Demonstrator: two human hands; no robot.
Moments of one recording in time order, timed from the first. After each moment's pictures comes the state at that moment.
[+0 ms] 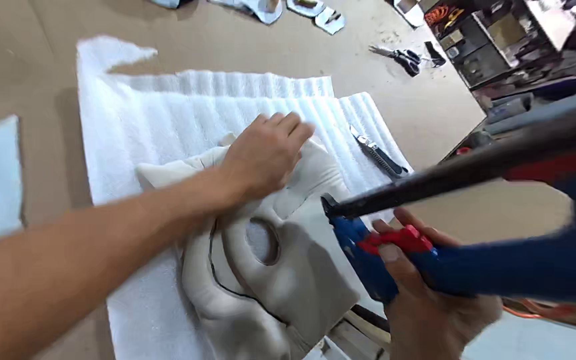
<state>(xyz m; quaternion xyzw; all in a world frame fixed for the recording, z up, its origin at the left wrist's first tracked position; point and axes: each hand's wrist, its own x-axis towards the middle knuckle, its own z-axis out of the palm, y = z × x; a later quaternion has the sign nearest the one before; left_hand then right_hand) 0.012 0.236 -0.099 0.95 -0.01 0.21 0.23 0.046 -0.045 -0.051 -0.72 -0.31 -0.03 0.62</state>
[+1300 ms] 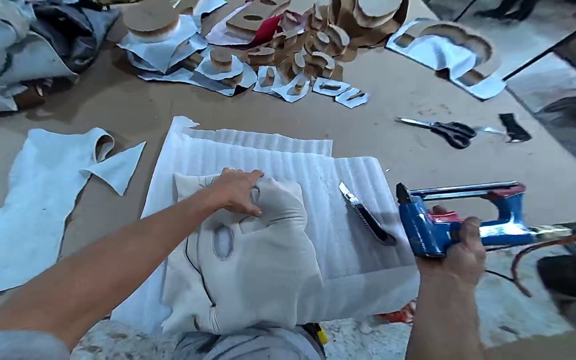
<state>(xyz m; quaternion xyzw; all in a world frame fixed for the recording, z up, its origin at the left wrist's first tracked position) 0.036 0.202 -0.045 0.89 0.34 -0.17 0.24 0.361 -0.066 -0.073 -0.56 -0.03 0.22 0.80</state>
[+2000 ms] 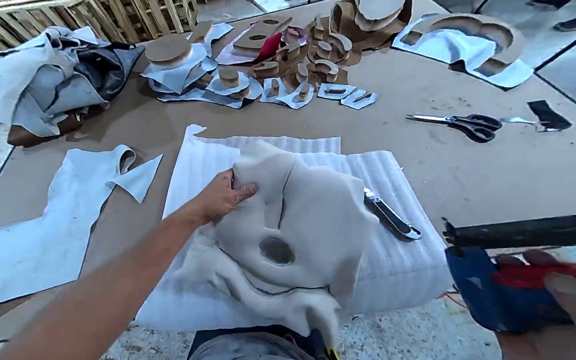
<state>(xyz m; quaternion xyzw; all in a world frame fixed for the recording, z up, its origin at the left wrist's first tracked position) -0.008 0.171 0.002 0.72 0.46 0.11 0.51 0.324 -0.145 -0.025 -0.56 -0.21 0.16 0.79</state>
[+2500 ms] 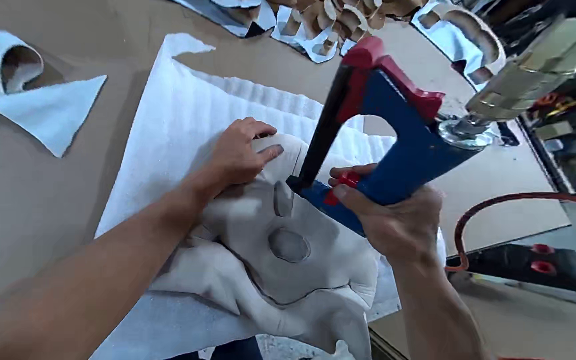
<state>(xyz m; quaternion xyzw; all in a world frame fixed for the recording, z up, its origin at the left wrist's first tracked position) 0.000 0.232 -0.122 0.84 0.32 0.26 0.36 0.182 0.041 -0.038 -0.65 -0.55 0.20 0.49</state>
